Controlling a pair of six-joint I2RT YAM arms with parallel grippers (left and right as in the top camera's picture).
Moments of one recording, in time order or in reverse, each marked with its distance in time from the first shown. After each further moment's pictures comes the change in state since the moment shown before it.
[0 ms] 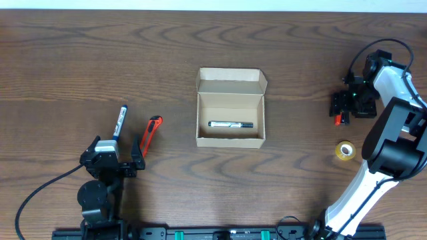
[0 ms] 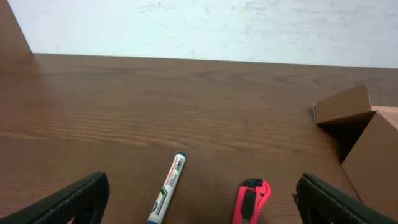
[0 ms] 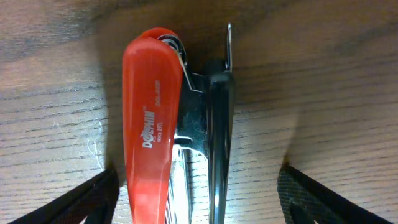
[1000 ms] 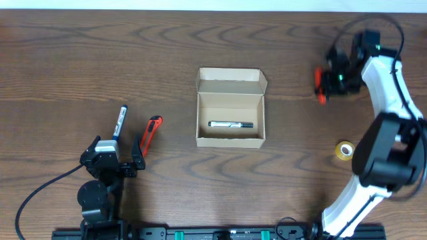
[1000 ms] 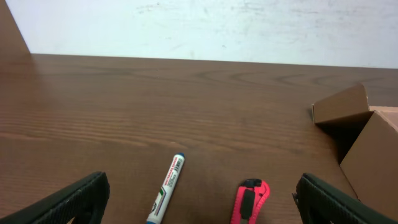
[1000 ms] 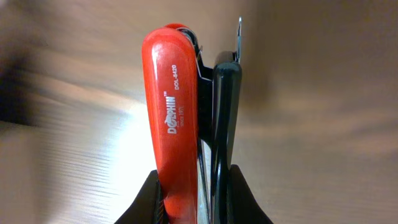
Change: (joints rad) left arm 0.000 0.000 0.000 0.003 0.004 0.000; right arm 0.181 -0.192 0.075 -0.013 -0.217 -0.028
